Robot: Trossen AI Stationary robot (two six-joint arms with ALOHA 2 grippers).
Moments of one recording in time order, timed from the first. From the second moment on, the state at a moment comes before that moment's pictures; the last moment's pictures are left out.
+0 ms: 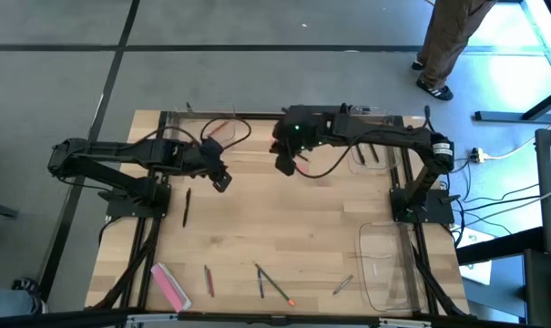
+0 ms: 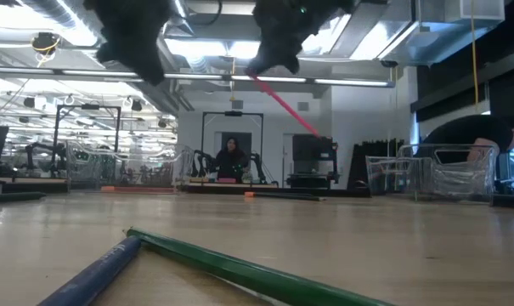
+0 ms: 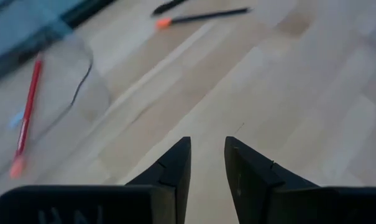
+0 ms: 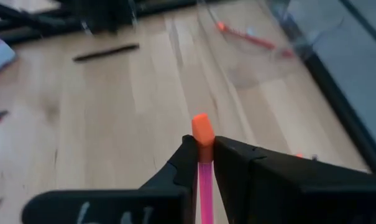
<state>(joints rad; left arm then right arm) 0.04 1.10 1.01 -0.87 -0.37 -0.66 -0.23 1.75 1.59 -0.56 -0.07 0.04</state>
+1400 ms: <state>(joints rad) 0.13 1.10 1.01 -0.27 -0.36 -0.11 -0.23 1.75 1.72 -0.17 -0.21 -0.11</state>
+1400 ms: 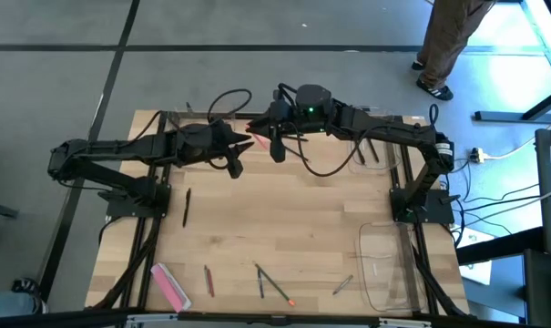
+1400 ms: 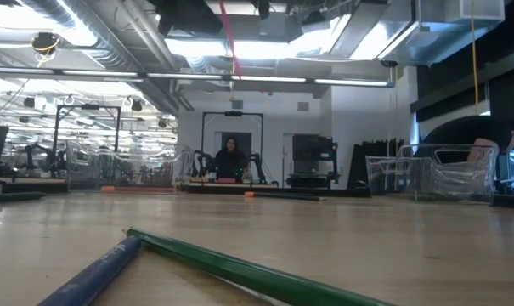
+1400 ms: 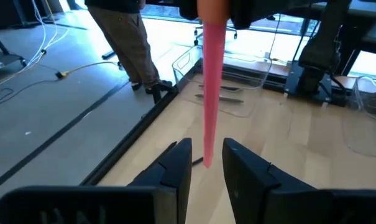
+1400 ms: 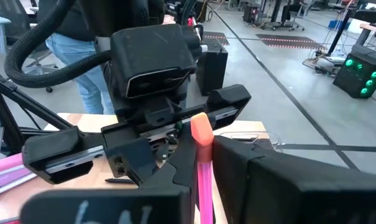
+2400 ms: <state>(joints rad) 0.13 1.10 1.01 -0.12 -0.36 0.03 -0.23 1.75 1.72 -0.13 -0.22 -0.11</state>
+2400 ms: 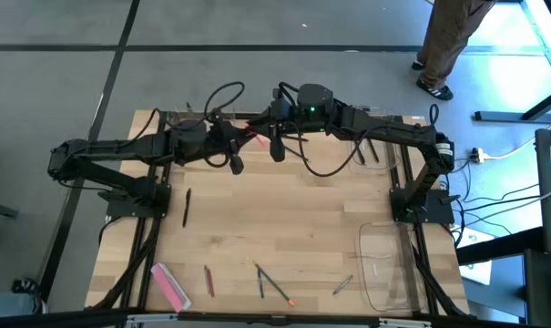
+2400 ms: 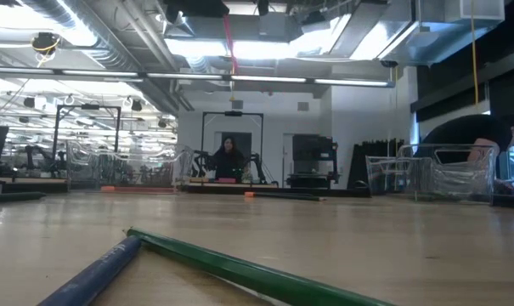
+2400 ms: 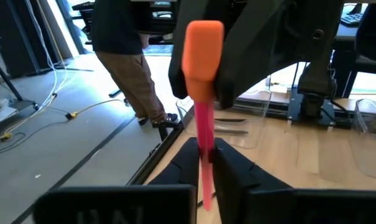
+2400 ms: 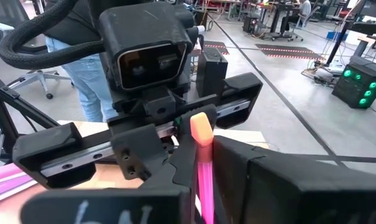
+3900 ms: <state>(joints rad) 0.54 1.09 1.00 -0.72 -0.45 -0.05 -0.26 1.56 1.72 -0.88 -0.12 -0.18</state>
